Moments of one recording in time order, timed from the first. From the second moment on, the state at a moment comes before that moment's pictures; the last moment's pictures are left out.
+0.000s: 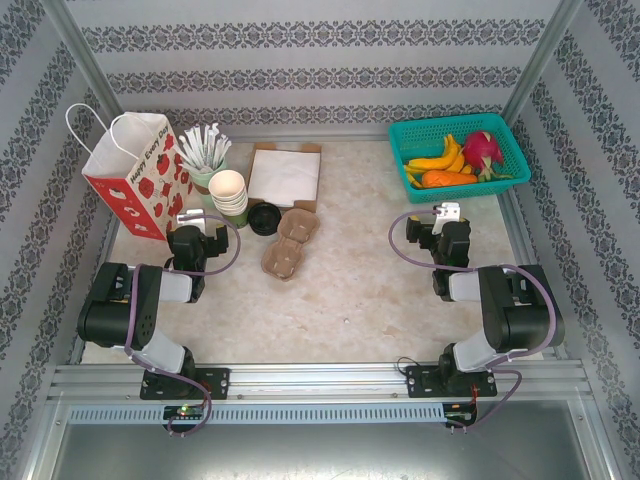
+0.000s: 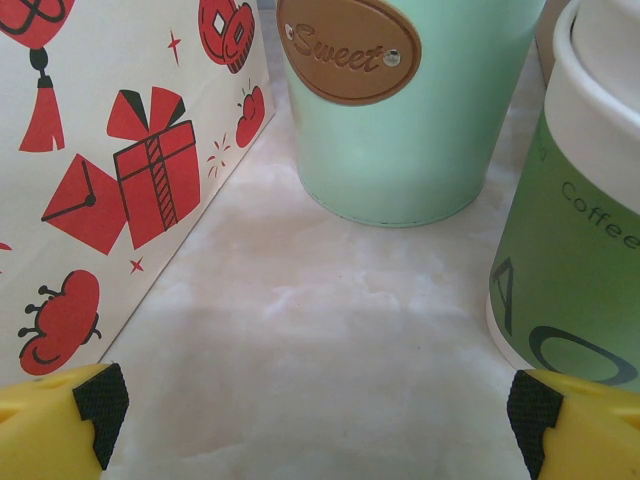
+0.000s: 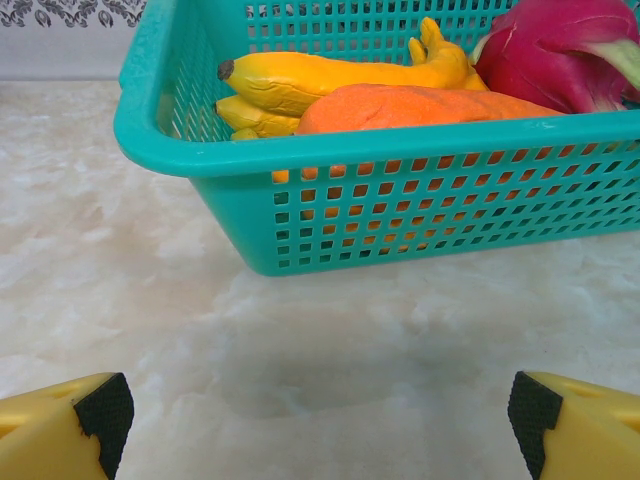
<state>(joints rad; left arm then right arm) -0.02 1.56 0.38 0.74 -0.22 -0.03 0.02 1.53 0.37 0.82 0.07 0.03</state>
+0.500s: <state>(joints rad) -0.02 1.48 0.43 0.62 -0.17 -0.02 0.01 1.48 0.37 0.79 0.06 0.03</state>
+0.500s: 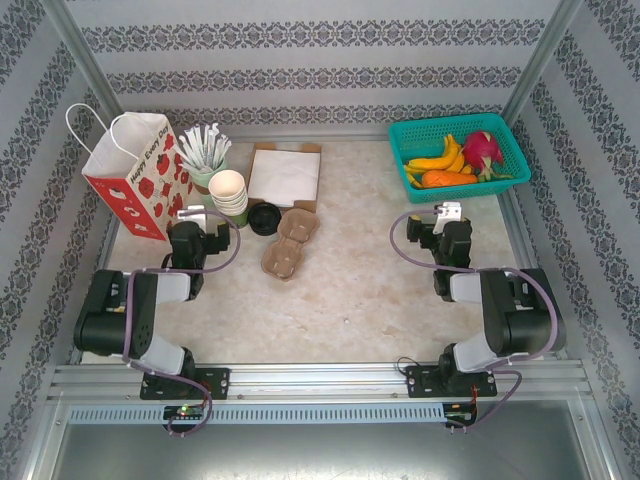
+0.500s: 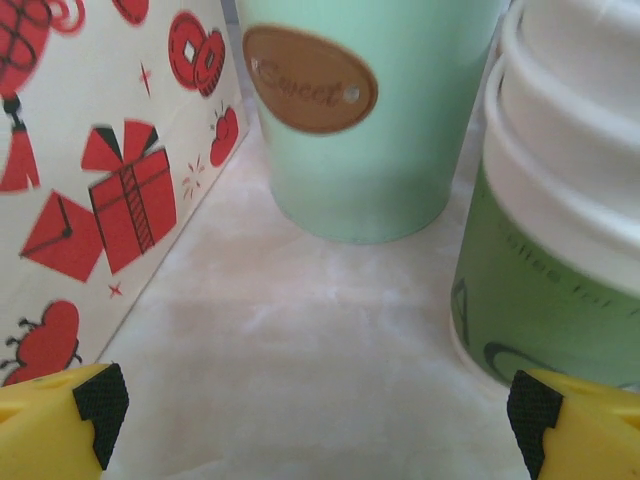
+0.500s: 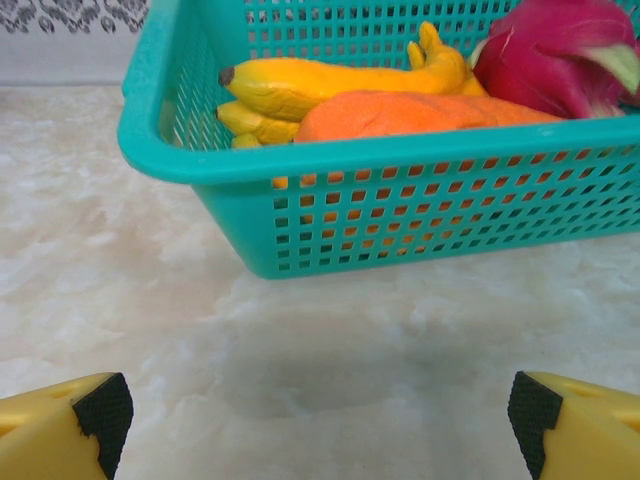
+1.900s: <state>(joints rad) -0.11 1.49 1.47 -0.89 -0.07 -0.70 0.54 1.39 0.92 -0.26 0.01 0.85</state>
